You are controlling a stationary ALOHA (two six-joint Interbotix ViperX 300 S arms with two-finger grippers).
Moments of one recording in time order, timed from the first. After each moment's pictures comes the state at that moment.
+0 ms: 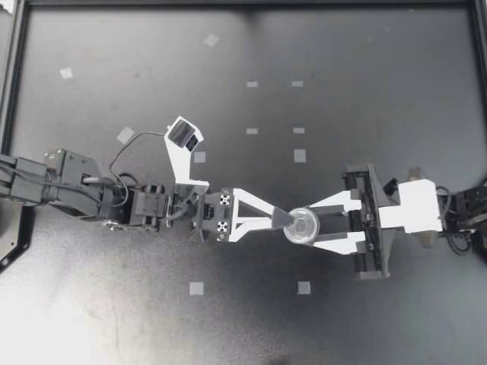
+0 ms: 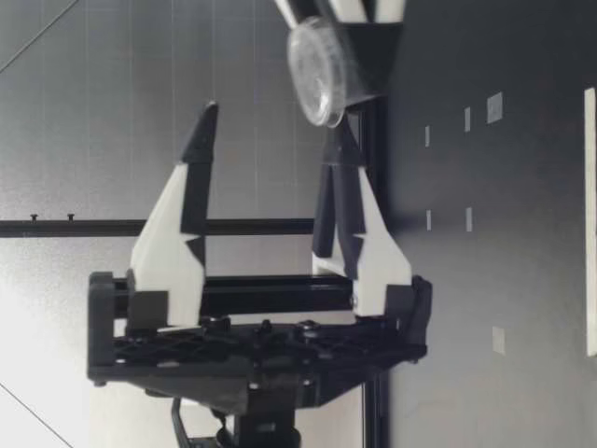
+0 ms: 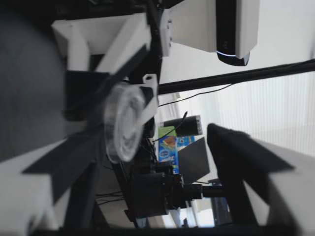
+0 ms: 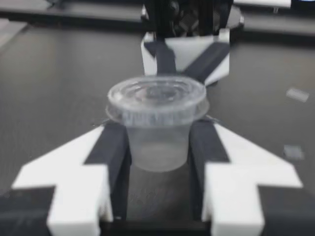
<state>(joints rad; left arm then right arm) -0.07 0.19 0.73 0.04 -0.93 -1.40 0.07 0.13 1.14 0.04 -1.16 -0.08</state>
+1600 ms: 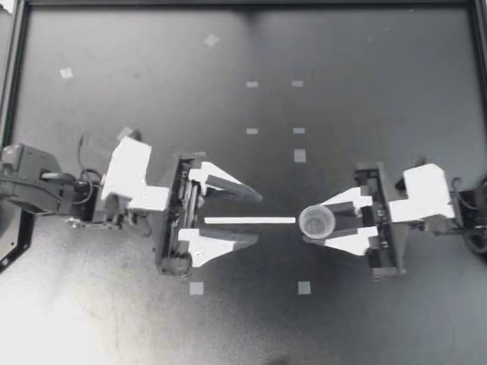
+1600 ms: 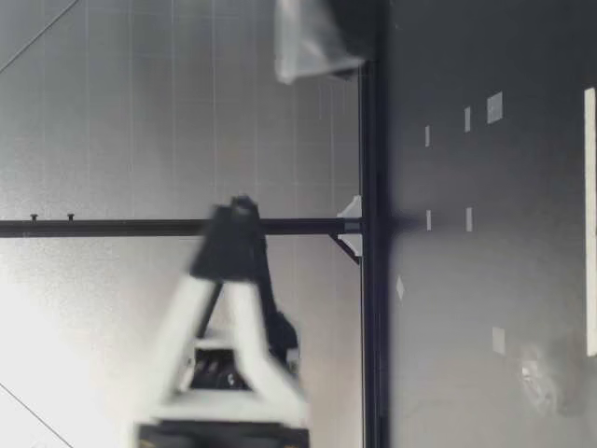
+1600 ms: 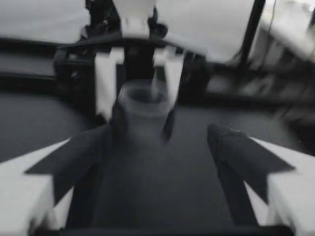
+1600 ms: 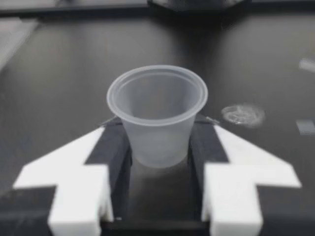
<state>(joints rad) -0.07 0.04 0.88 0.05 -0.93 -0.10 0.07 -0.05 1.19 0.02 -1.06 0.03</state>
